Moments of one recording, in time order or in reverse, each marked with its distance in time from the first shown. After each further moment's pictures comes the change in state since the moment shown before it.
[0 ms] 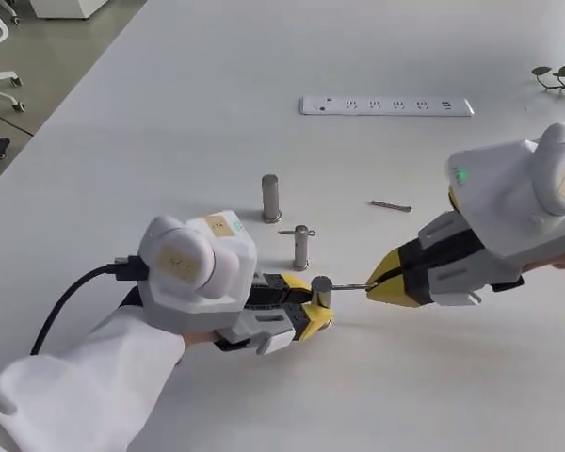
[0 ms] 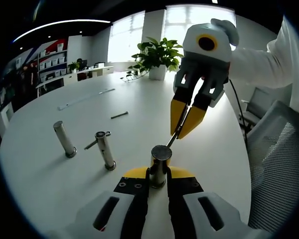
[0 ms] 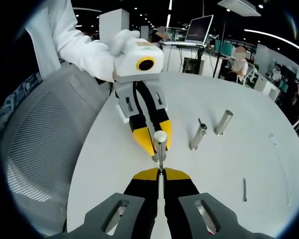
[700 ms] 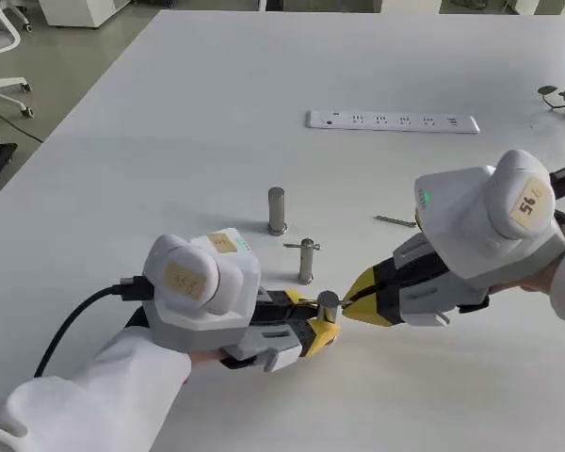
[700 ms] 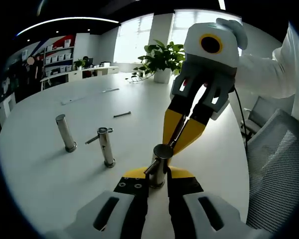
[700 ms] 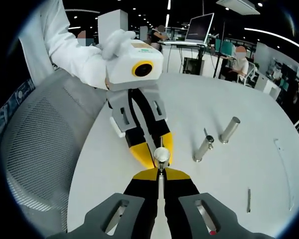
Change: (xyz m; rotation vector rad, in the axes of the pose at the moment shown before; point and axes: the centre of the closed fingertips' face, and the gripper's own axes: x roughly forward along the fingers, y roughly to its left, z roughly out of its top) left arm 0.001 0.000 0.000 -0.066 -0.033 0.012; right arm 0.024 -0.003 0.013 0.002 0.005 0.008
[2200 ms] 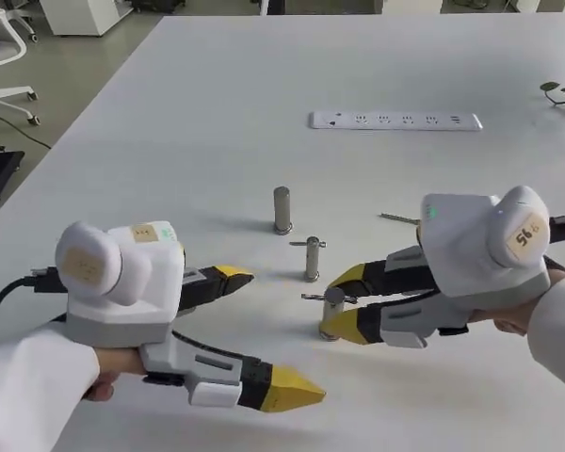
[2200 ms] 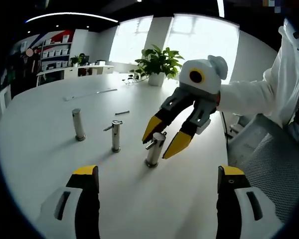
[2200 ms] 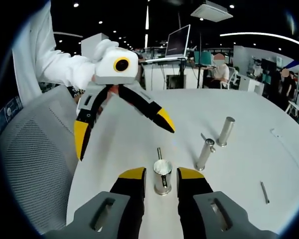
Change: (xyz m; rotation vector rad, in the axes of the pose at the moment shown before) left arm -0.058 -0.001 -0.008 -0.049 -0.009 -0.088; right arm 0.017 -0.003 0.012 0.157 -0.207 -0.104
